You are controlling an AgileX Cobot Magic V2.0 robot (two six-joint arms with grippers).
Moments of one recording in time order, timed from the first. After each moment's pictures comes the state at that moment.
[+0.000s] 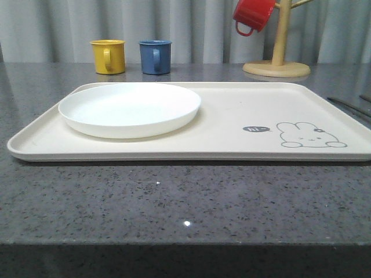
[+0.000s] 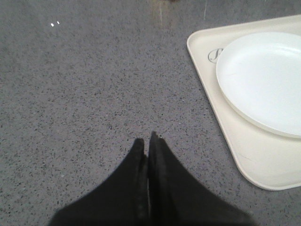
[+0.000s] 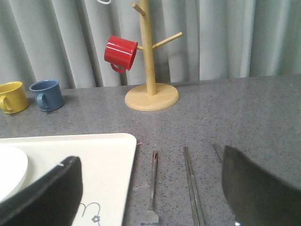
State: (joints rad) left arm -0.12 0.60 -0.59 -0.07 0.54 0.16; right arm -0.02 0.32 -0.50 0.16 0.35 0.01
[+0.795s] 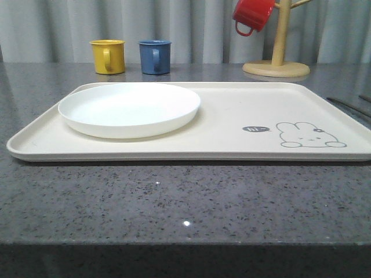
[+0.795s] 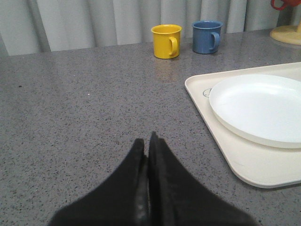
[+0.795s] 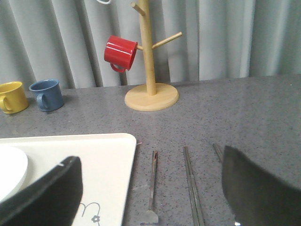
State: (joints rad) left arm -0.12 0.18 -0.36 -0.08 0.45 0.16; right arm -0.02 0.32 -0.50 0.16 0.35 0.01
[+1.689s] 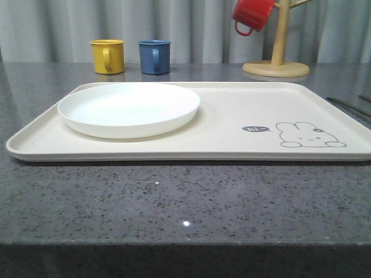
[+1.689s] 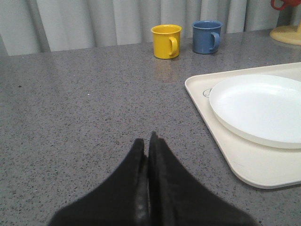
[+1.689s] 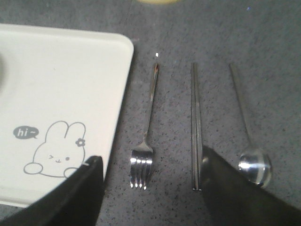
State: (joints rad) left arm -0.12 0.18 -0.36 -0.08 0.45 0.16; right arm -0.02 0.84 -0.82 0.16 0.71 -0.12
